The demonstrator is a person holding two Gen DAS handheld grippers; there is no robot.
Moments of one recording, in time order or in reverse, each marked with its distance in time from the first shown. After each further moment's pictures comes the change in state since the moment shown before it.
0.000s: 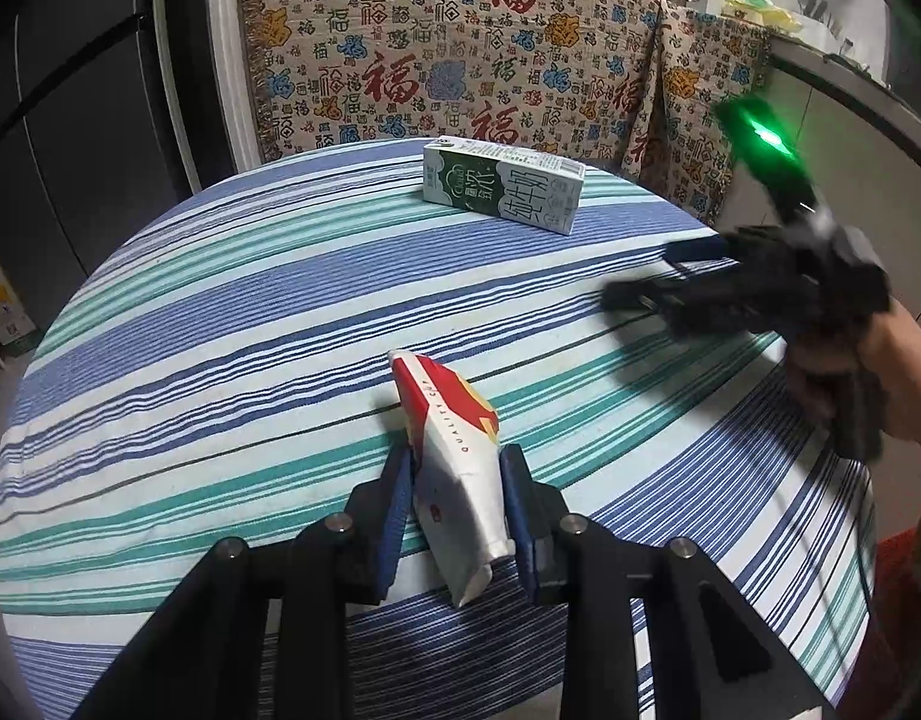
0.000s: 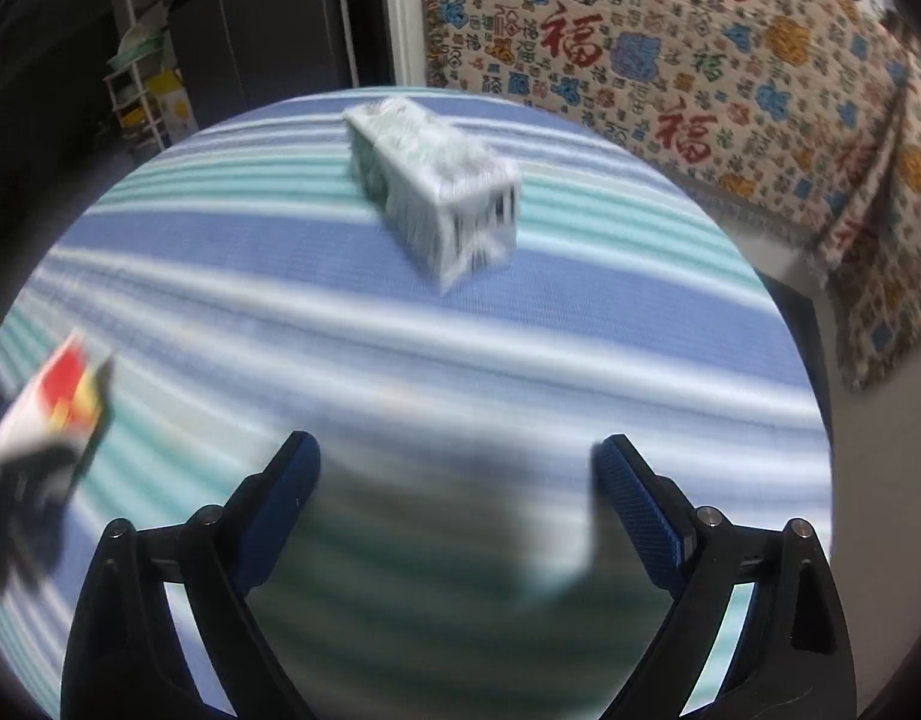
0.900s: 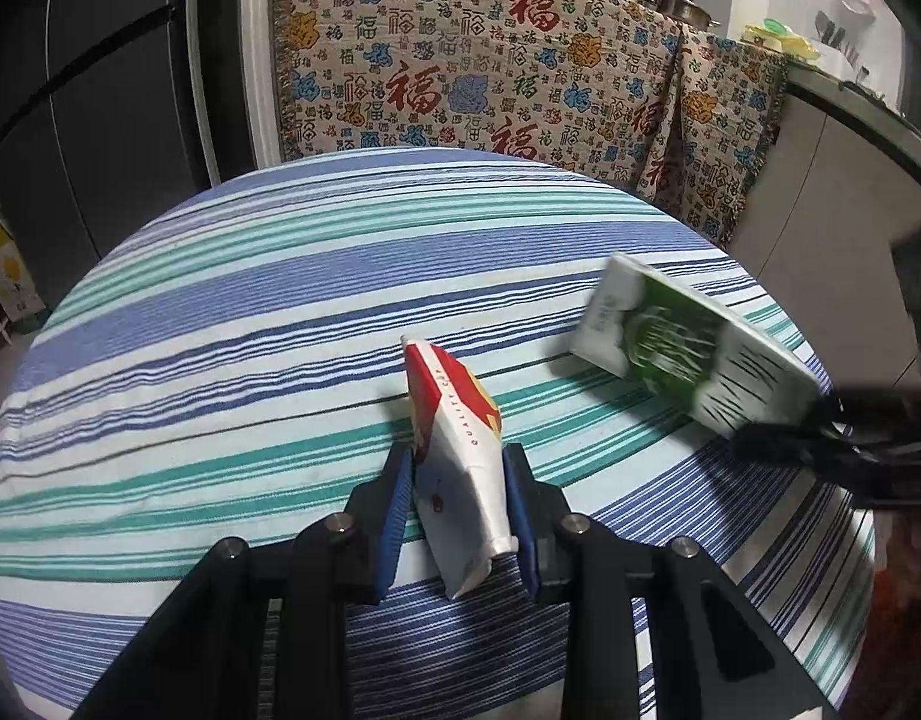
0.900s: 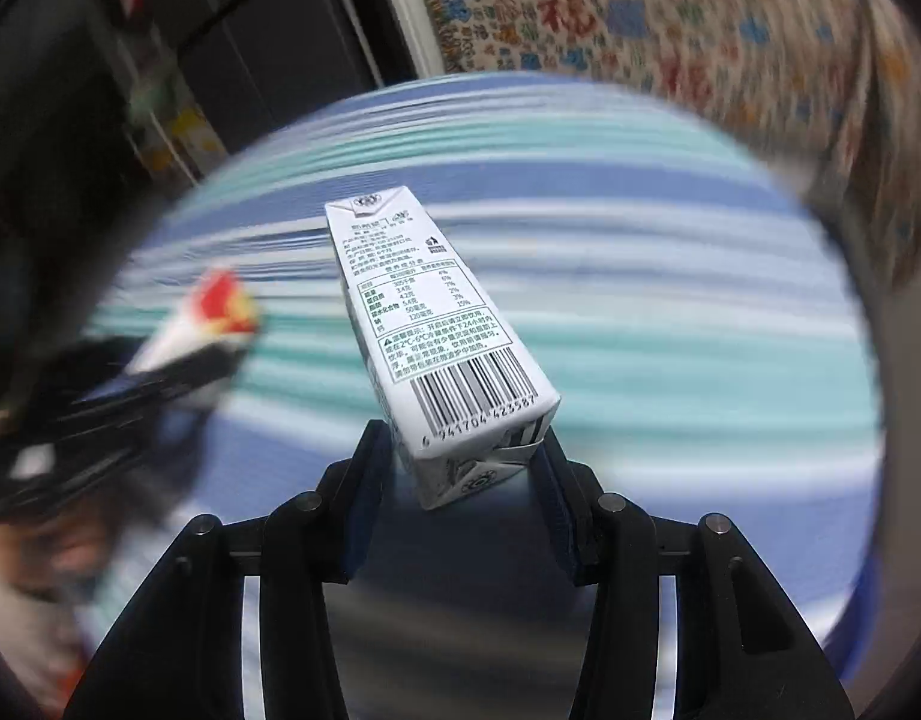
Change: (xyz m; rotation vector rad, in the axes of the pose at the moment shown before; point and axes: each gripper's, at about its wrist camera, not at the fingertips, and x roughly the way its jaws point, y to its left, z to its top) left arm -0.004 -0.005 -0.014 -0.066 -0.043 0.023; right arm -0.074 0.039 -0.081 0.227 0.013 0.209
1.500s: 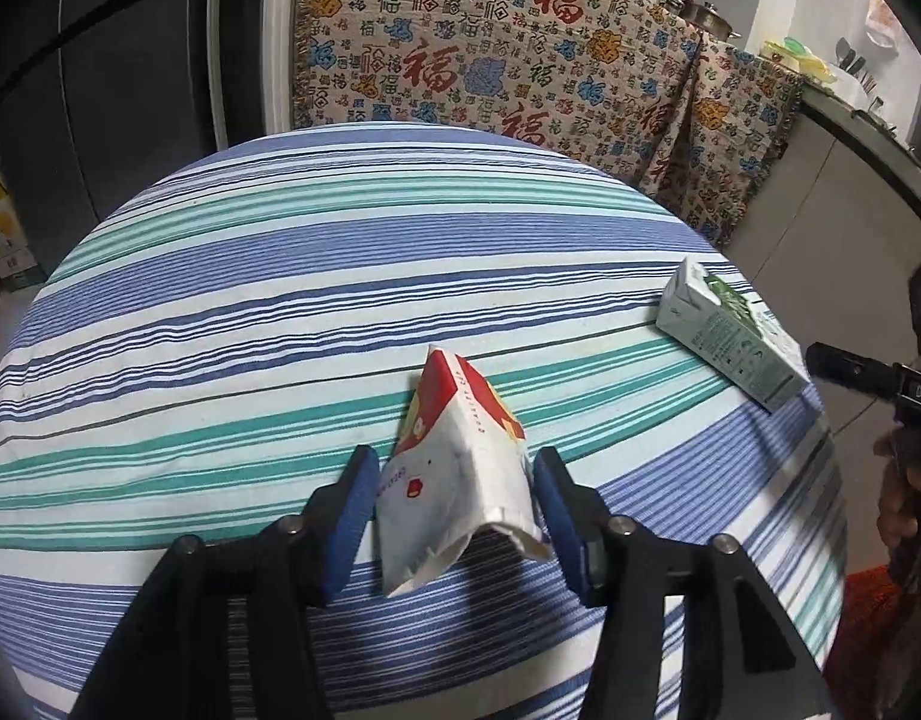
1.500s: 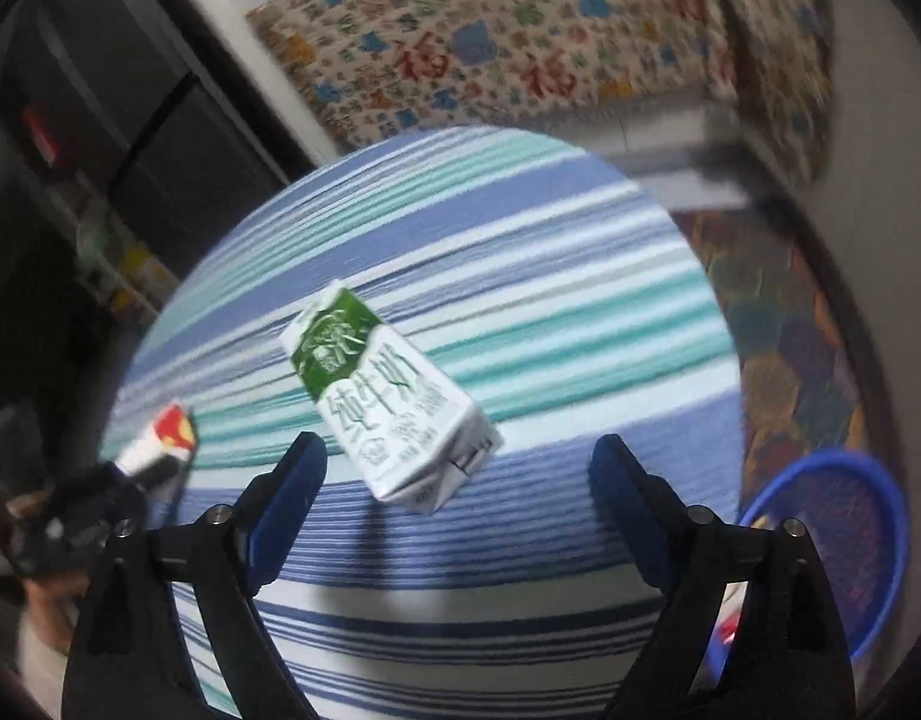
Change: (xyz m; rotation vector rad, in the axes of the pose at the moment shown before) left arm -0.017 0.027 -0.002 -0.058 0.059 -0.066; right arm -0.050 -0.068 -0.001 0.193 -0.141 -0.101
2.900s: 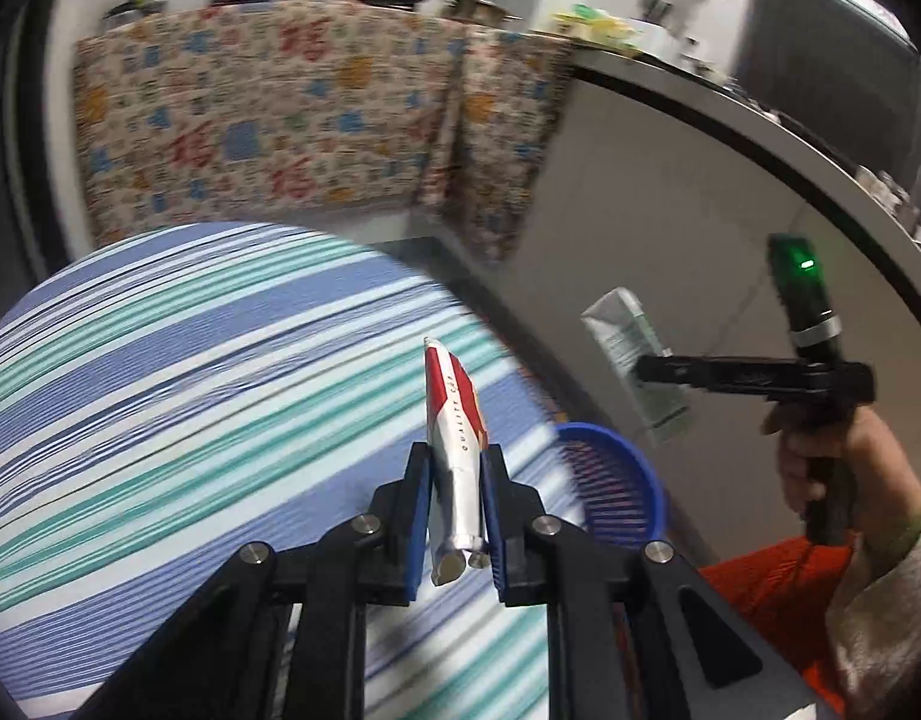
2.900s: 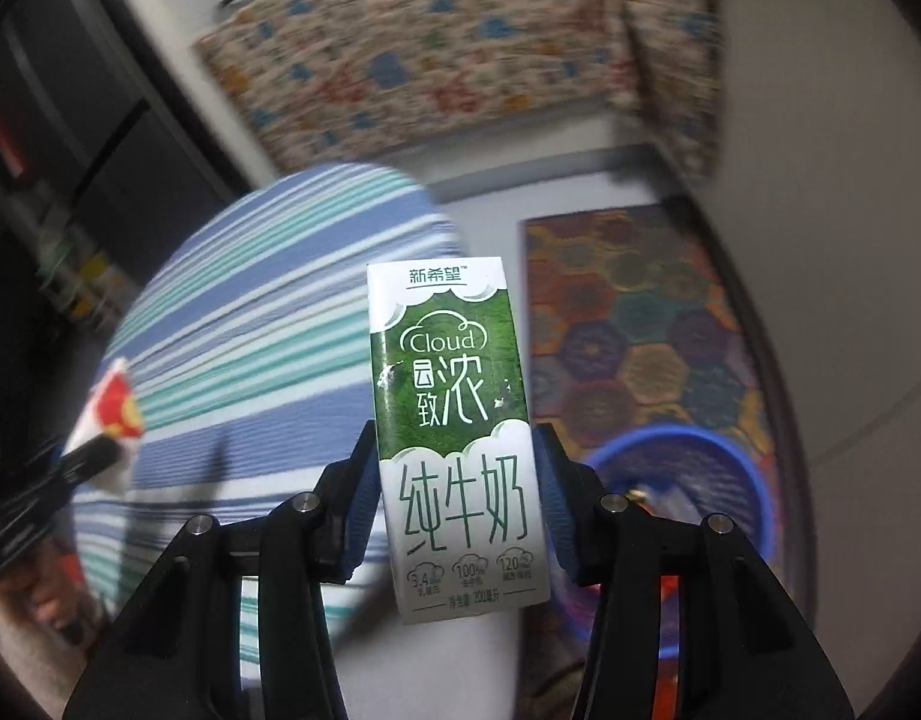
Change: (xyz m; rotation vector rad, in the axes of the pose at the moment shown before) left arm -0.033 -0.226 0.021 0.264 -0.038 -0.314; right arm -0.098 -0.112 -0.003 0.105 0.015 -0.145
